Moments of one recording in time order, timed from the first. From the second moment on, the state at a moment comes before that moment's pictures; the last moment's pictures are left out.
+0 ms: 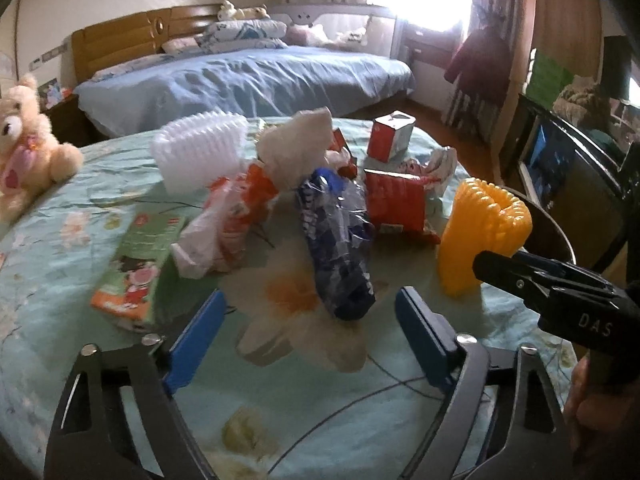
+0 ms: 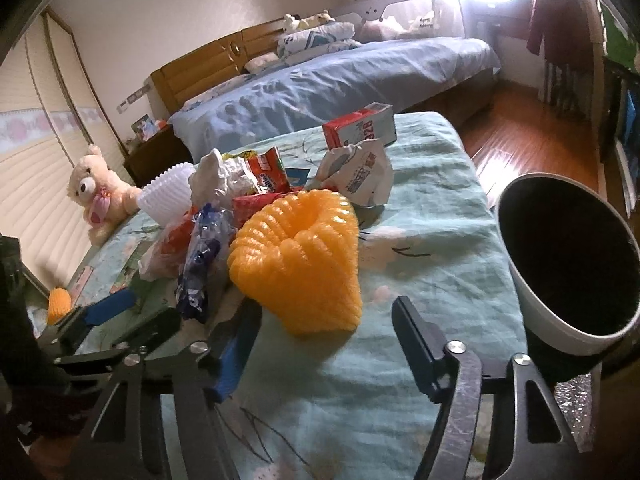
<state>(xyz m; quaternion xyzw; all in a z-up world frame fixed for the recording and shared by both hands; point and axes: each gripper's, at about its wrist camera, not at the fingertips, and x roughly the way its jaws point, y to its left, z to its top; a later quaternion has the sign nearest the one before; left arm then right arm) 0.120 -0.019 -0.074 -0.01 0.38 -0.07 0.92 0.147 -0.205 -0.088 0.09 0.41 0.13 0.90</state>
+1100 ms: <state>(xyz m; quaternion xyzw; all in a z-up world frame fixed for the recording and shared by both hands) 0.081 -0.060 -0.040 0.00 0.33 -0.17 0.93 0.104 -0.261 -0.061 0.13 0.36 0.11 0.92</state>
